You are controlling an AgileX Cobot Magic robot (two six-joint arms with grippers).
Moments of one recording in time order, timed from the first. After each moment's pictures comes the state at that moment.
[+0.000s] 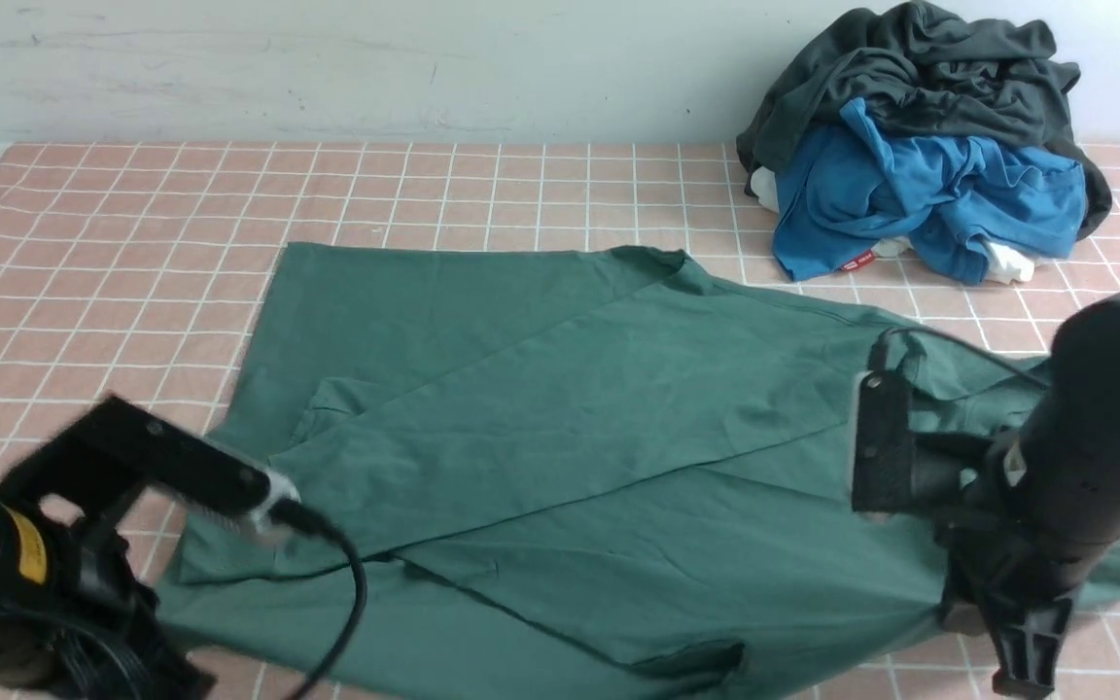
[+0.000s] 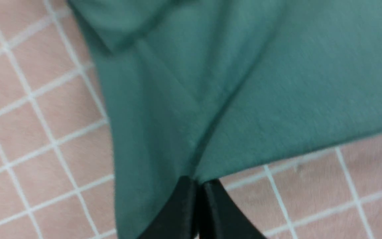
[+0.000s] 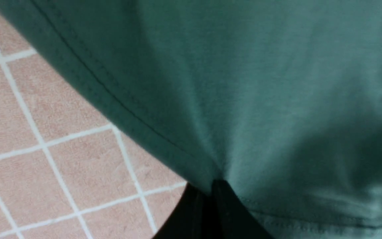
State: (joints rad) right arm 0.39 1.52 -0.93 -0.05 1.02 -0.79; left arm -0.34 1.11 -0.71 0.15 0.88 0.00
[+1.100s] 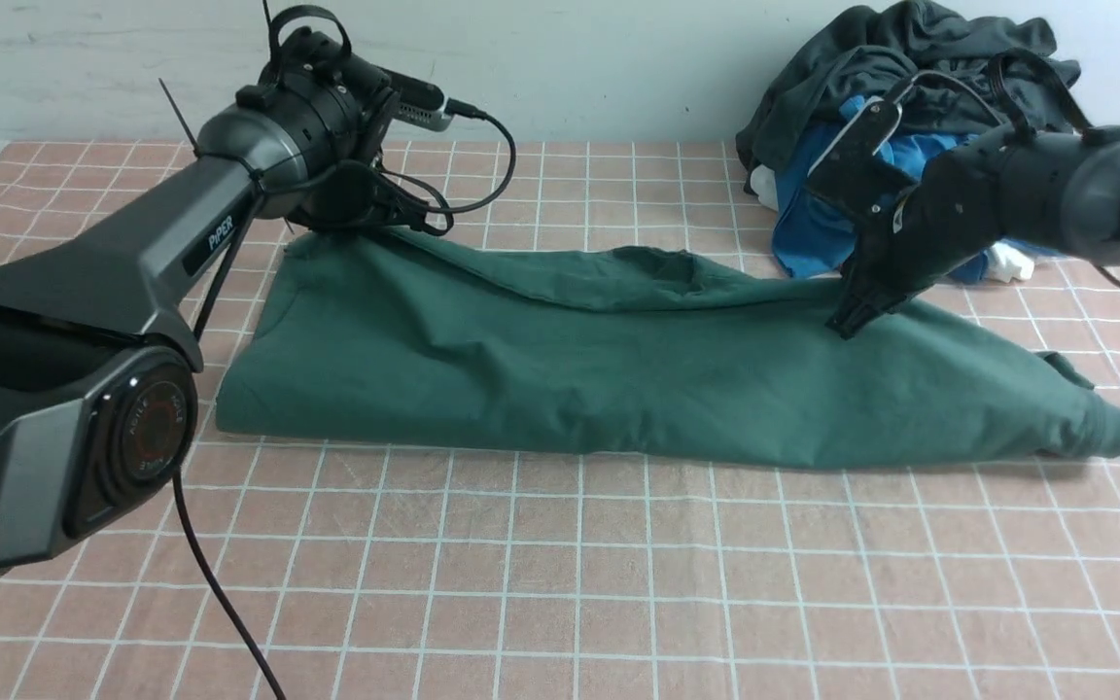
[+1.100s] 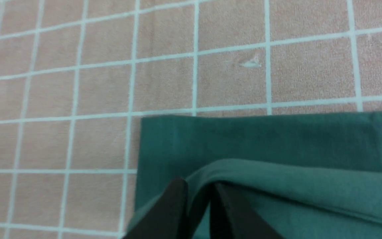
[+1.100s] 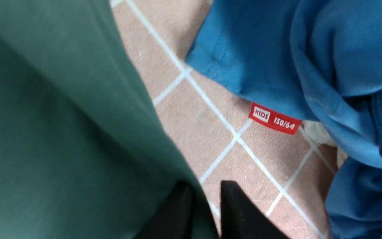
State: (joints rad) right arm 0.18 2.20 -1.71 -0.27 0.60 -0.37; left arm -0.23 2.49 -2.33 0.44 0.95 -0.30
